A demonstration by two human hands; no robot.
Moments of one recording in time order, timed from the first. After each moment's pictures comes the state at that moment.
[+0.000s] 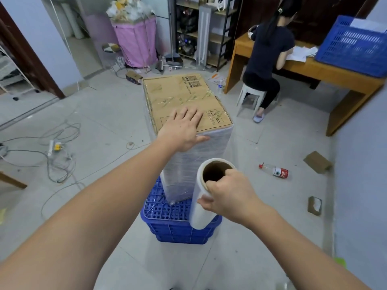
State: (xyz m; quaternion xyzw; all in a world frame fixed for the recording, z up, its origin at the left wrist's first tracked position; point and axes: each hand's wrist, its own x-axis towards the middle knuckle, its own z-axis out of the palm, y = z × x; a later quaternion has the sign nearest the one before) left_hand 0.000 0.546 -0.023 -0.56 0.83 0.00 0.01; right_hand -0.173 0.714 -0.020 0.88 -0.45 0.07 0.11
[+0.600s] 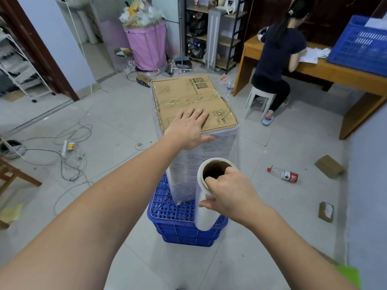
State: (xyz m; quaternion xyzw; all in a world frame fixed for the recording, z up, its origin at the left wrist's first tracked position) left_hand 0.002 0.546 -0.017 -0.56 0.83 0.01 0.00; right_hand -0.163 0.721 -0.005 0.89 -0.45 0.05 0.05
